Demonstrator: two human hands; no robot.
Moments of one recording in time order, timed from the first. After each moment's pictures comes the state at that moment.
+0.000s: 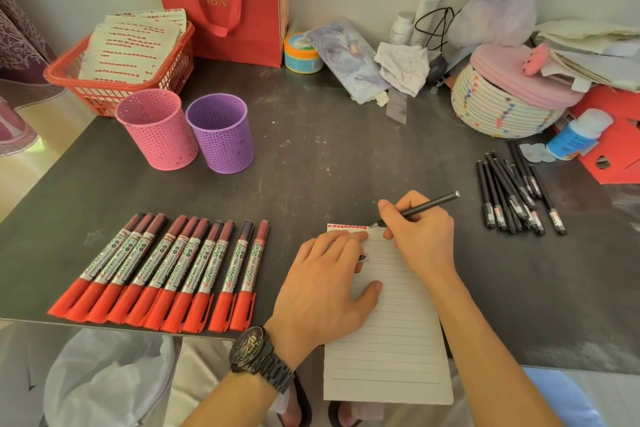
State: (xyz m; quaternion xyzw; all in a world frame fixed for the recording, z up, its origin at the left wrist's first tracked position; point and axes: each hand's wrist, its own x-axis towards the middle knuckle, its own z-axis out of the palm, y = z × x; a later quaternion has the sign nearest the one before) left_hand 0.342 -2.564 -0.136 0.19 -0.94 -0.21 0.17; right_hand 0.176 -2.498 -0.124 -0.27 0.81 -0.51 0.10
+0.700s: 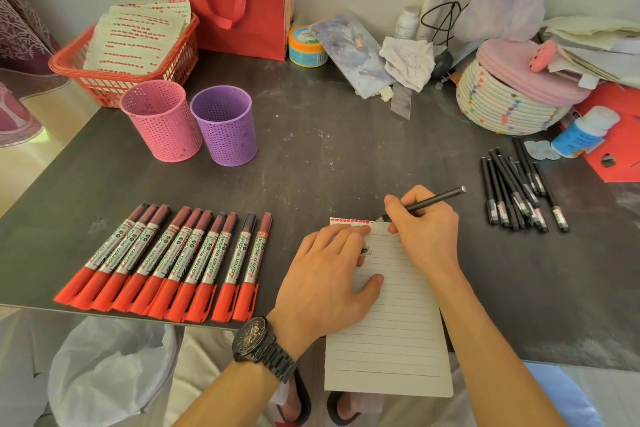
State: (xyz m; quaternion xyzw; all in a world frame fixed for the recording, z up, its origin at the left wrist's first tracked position) left_hand 0.341 -2.565 -0.133 0.19 -0.94 -0.21 0.16; right_hand 0.175 -2.496 -0.123 -0.28 0.81 -0.50 0.09
